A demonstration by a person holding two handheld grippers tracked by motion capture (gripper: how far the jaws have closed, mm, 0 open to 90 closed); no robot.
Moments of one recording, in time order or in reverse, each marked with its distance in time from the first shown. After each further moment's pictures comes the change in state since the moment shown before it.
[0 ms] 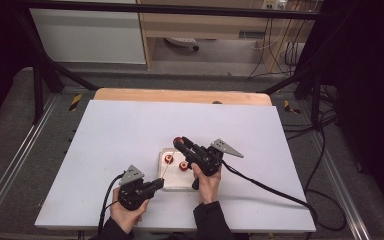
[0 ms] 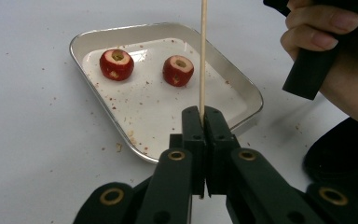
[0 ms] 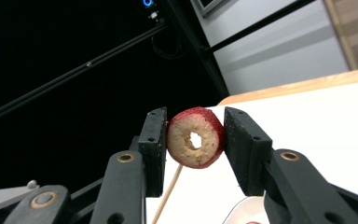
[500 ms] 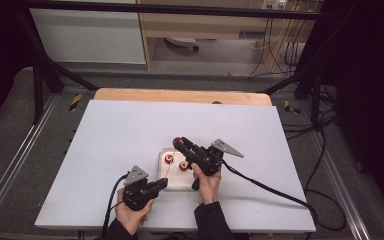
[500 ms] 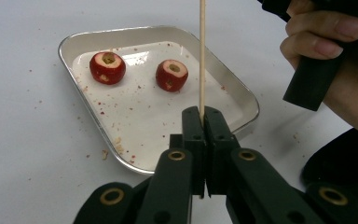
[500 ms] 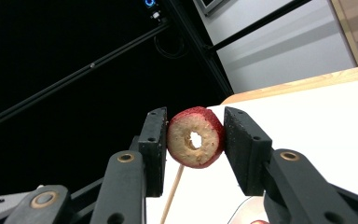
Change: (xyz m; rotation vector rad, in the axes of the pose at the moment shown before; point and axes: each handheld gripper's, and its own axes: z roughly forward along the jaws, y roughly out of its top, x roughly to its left) left arm -0.009 0.000 0.009 -0.017 0.017 -0.004; right arm 0.001 0.001 -0.001 0.012 0.013 0.032
